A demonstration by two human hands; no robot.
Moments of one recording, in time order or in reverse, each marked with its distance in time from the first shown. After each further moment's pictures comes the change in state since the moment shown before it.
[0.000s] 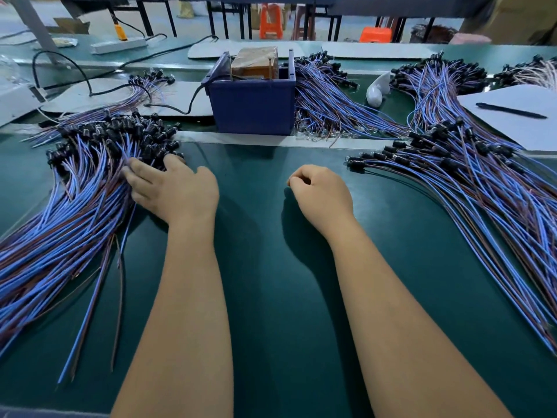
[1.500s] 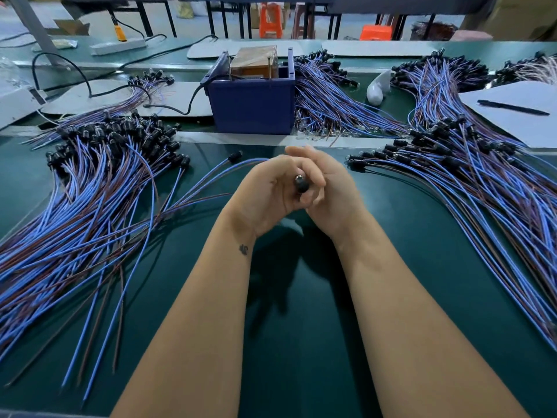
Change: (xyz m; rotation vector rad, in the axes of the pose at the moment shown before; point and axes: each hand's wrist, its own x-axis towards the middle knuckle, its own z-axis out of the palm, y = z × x) left_hand -0.059 0.051 0.010 -1.222 -1.367 0.429; right_hand -0.002 -0.015 -0.014 1.387 -0.276 0.288
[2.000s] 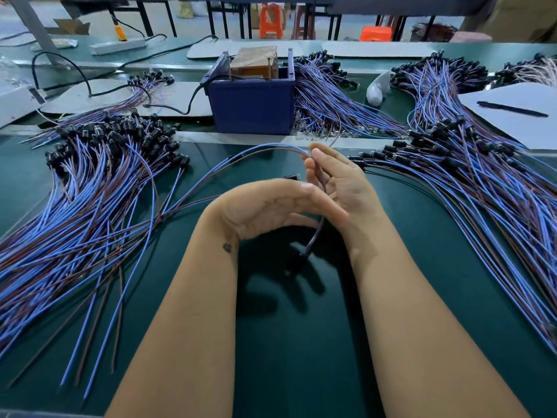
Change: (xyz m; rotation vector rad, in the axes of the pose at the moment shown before) left_hand -0.009 0.001 -0.024 0.183 -0.380 -0.258; right_hand -0.002 -0.012 -0.012 0.187 0.129 -0.071
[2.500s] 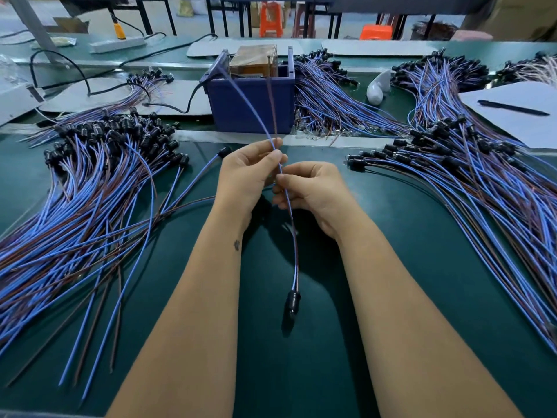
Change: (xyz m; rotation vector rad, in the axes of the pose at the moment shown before) left_hand 0.015 -0.002 -0.005 0.050 1.126 0.245; right_hand -0.004 0.019 0.008 -0.686 -0.180 -0.022
